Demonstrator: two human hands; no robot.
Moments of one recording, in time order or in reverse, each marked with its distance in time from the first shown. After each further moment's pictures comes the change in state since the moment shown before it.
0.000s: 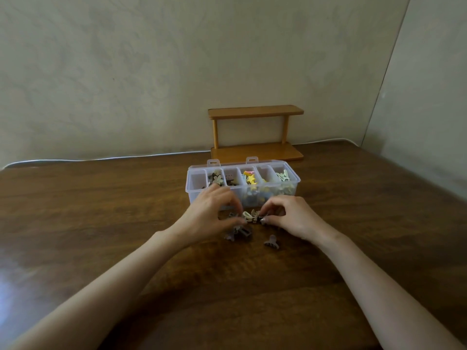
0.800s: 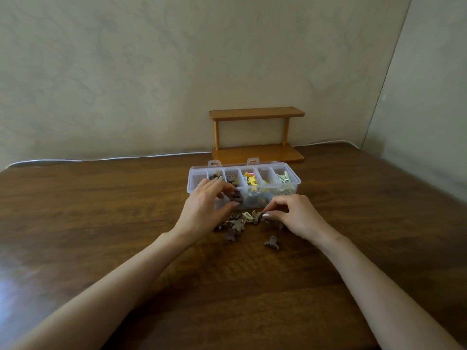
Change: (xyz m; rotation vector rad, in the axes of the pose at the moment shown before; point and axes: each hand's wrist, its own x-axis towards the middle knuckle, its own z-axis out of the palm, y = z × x) left_hand 0.001 0.002 0.004 -0.032 0.278 -0.114; right_hand -0.004 -0.002 -0.002 0.040 0.069 0.020
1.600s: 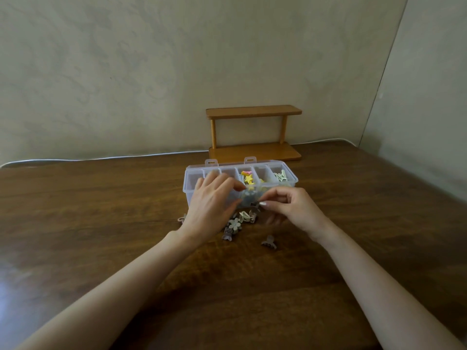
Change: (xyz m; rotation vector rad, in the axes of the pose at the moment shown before) left_hand 0.007 0.013 0.011 0.237 0.058 0.148; right_hand -0.001 -0.006 -0.006 0.482 -0.031 0.035
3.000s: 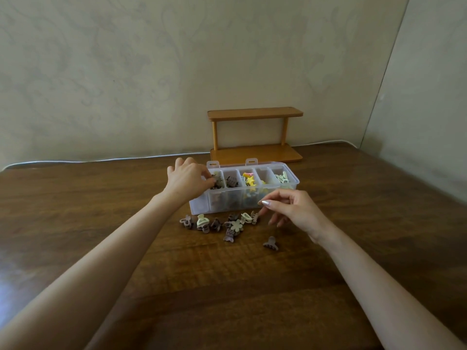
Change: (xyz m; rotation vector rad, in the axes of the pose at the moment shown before) left_hand 0.047 -0.049 -0.024 0.257 -0.382 -0.486; right_hand 0.001 0.003 -0.001 0.026 0.002 0.043
